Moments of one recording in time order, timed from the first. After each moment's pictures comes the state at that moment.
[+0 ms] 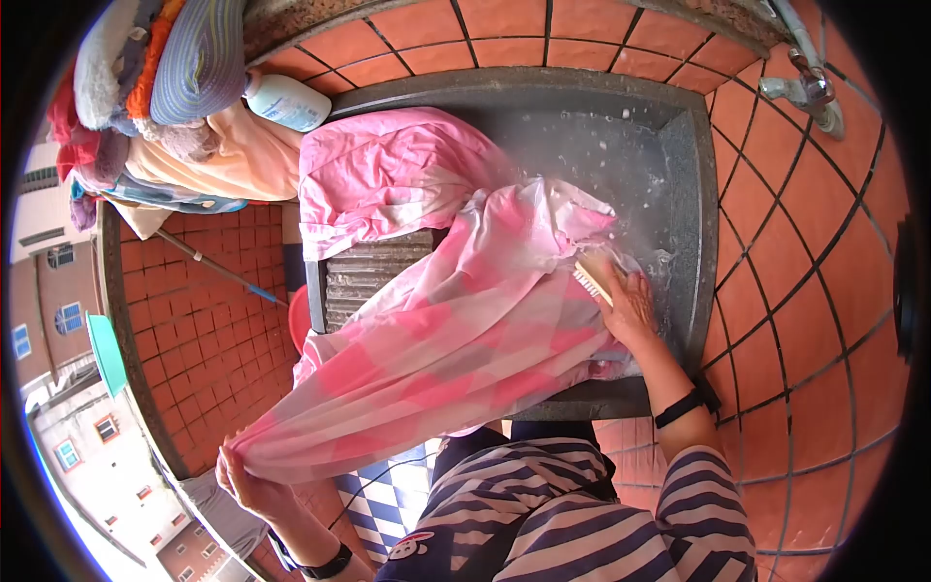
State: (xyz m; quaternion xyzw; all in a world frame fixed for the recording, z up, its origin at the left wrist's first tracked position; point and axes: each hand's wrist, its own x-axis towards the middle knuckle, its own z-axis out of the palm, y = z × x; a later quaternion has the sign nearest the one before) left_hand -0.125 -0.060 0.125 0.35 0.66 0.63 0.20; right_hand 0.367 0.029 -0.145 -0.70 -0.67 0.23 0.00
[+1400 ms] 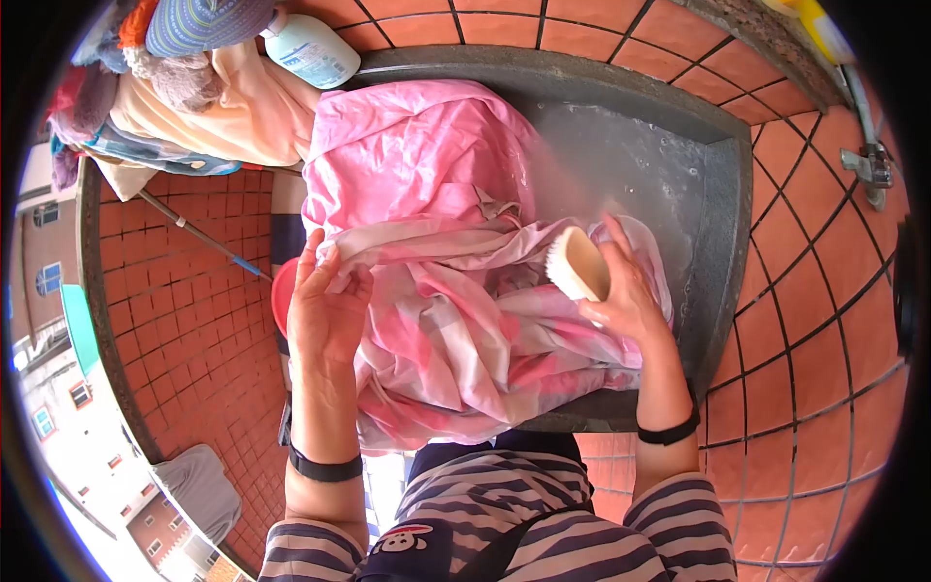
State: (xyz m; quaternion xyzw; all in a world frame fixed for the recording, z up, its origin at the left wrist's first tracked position) left_hand -0.054 0.125 0.018 0.03 0.55 0.59 0.59; right_hand 0.288 0.115 -0.057 -0.59 -0.67 0.40 0.18
